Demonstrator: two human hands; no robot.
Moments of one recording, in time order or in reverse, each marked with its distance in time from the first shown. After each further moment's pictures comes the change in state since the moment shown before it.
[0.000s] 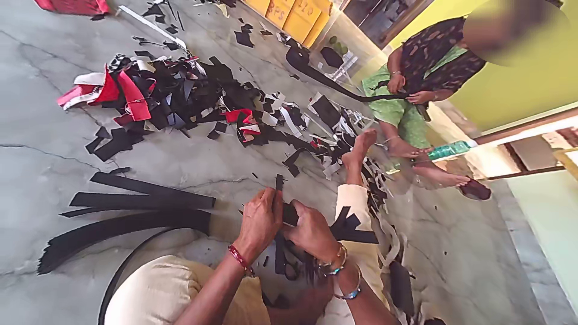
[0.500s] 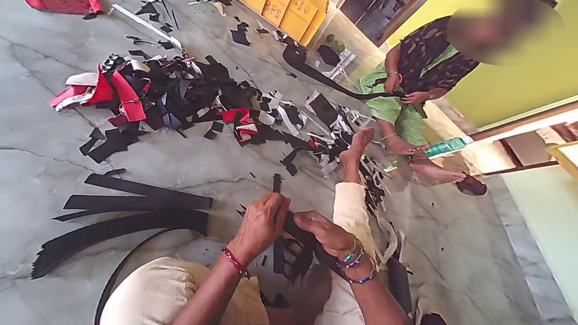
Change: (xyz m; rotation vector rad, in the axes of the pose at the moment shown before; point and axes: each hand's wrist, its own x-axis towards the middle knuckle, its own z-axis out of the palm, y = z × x) left_hand -0.001 -0.006 -0.002 -0.140 0.023 0.319; right_hand -0.003 0.041 -0.014 1.078 -0.457 -0.035
